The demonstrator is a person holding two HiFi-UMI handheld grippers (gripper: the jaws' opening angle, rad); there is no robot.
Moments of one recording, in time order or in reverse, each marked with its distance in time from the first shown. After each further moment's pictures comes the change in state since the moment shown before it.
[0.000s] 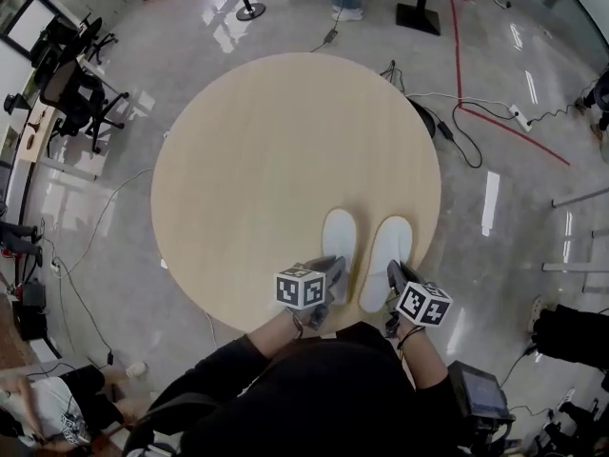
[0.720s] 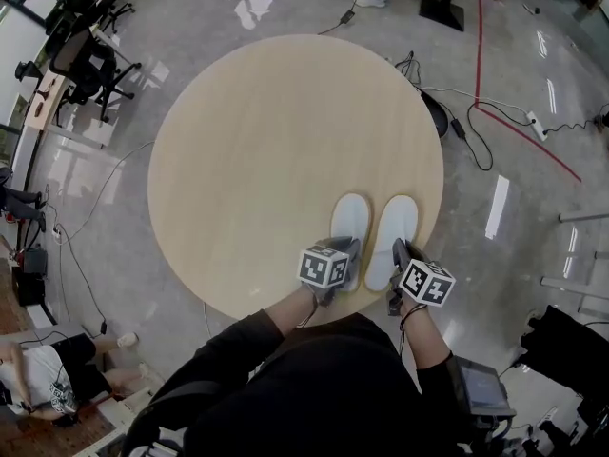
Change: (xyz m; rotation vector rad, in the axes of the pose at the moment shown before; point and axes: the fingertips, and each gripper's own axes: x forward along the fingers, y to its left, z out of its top) left arm 0.090 0.004 0.013 0.098 0.054 0.101; right arm 0.053 -0.048 0.048 -0.081 0.039 0.013
